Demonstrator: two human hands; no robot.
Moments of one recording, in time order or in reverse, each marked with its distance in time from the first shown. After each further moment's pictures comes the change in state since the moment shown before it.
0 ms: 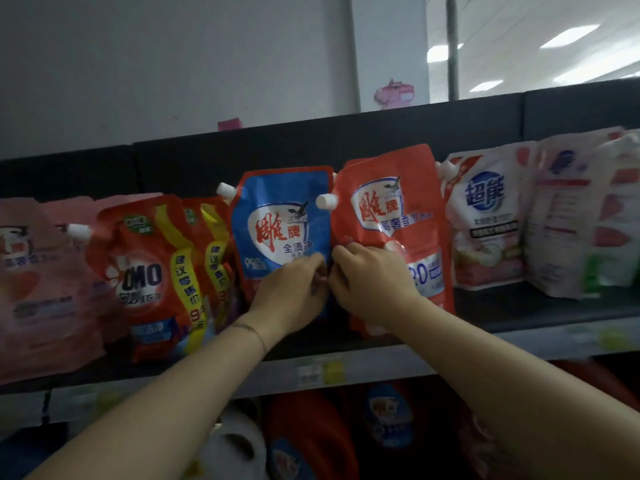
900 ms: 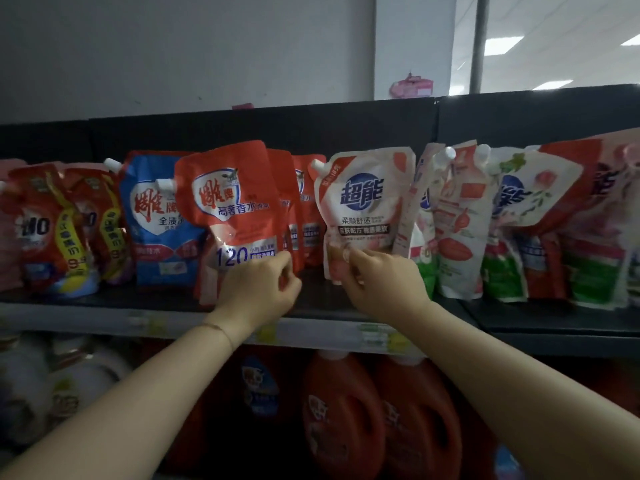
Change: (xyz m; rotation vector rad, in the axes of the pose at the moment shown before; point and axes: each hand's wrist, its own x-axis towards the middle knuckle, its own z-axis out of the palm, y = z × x) left_hand 0.032 0.233 0.102 0.253 0.232 -0.193; right_hand -0.123 0.257 -0.095 0.118 -0.032 -0.040
